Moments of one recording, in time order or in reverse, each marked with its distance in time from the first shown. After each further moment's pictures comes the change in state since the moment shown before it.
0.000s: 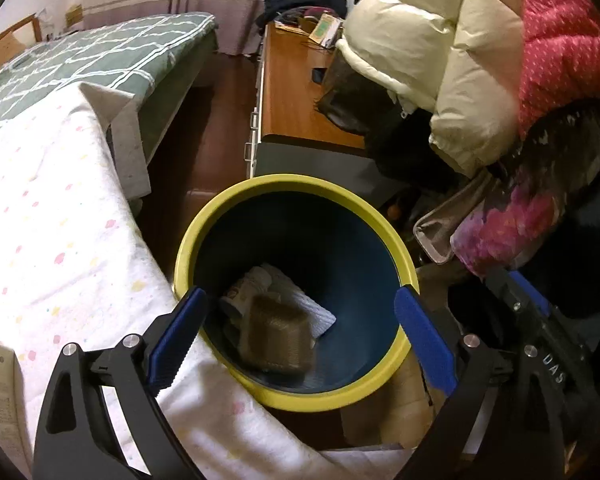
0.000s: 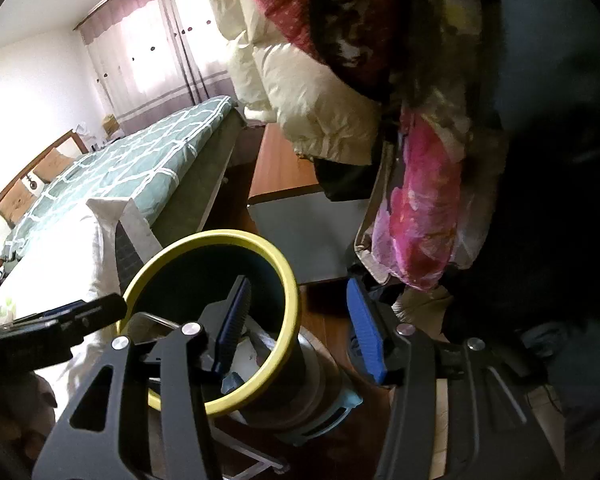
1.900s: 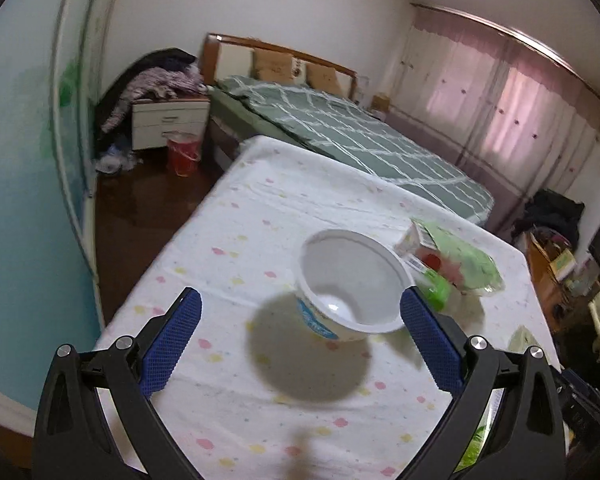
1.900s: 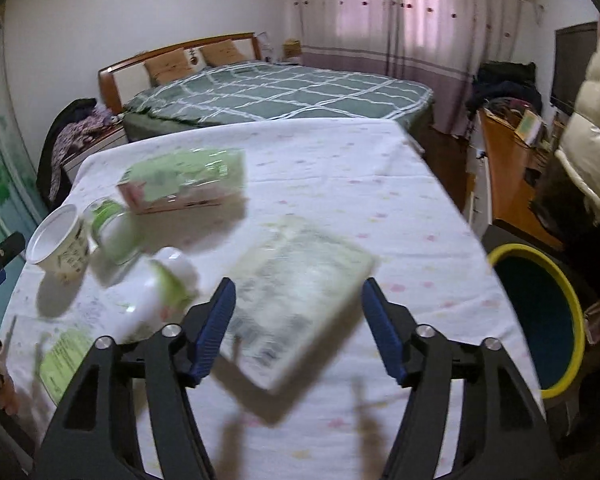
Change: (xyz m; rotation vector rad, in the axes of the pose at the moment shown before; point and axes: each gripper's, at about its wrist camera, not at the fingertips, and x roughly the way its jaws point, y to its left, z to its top) left arm -0.320 0.367 -0.269 -0.735 -0.562 0.698; right arm -0.045 0.376 -0.124 -0.574 0.105 0.387
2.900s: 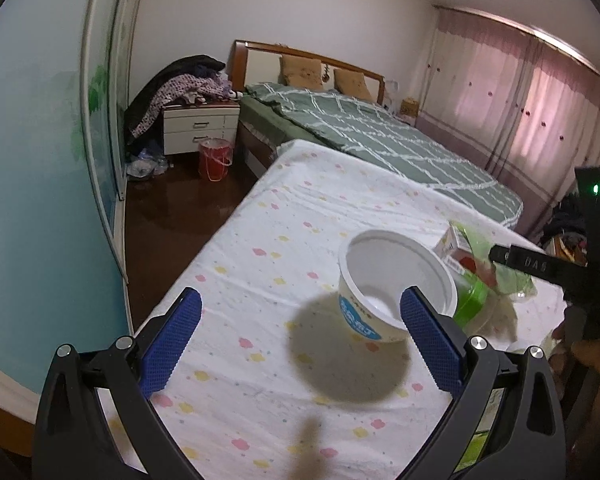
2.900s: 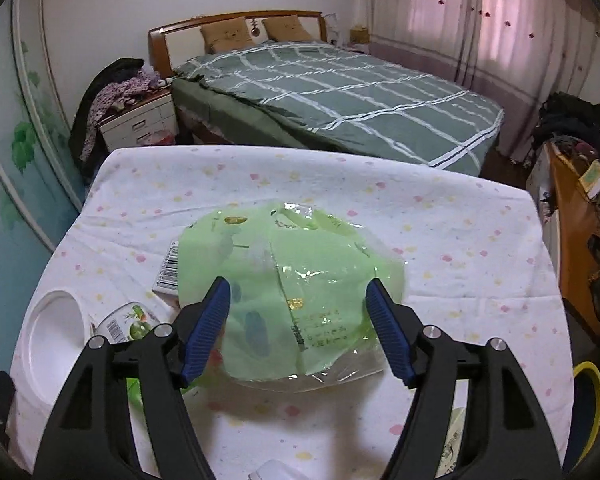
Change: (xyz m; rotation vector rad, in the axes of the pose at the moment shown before) left arm -0.002 -0.006 -0.010 0.005 0.002 0.095; right arm 0.108 0.087 0.108 -0.157 0.091 0.140
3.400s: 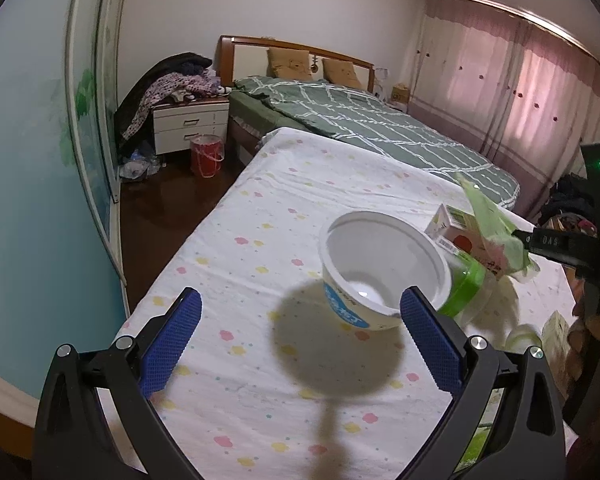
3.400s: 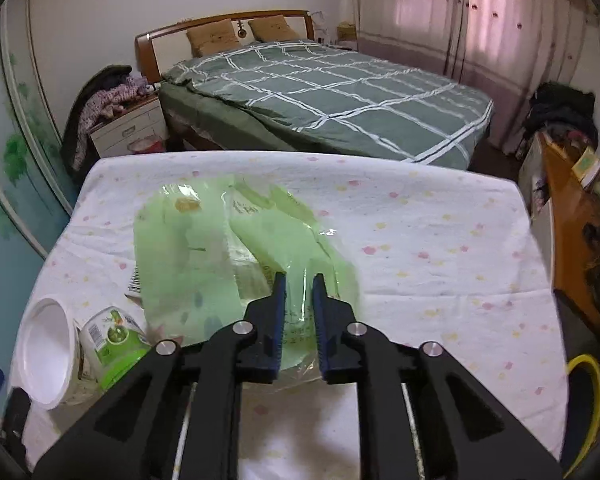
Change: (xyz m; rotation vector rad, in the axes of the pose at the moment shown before) left arm 0.005 -0.015 -0.007 0.057 0.020 -0.010; right arm -0.004 -0.023 0.001 0.075 -0.005 -0.017
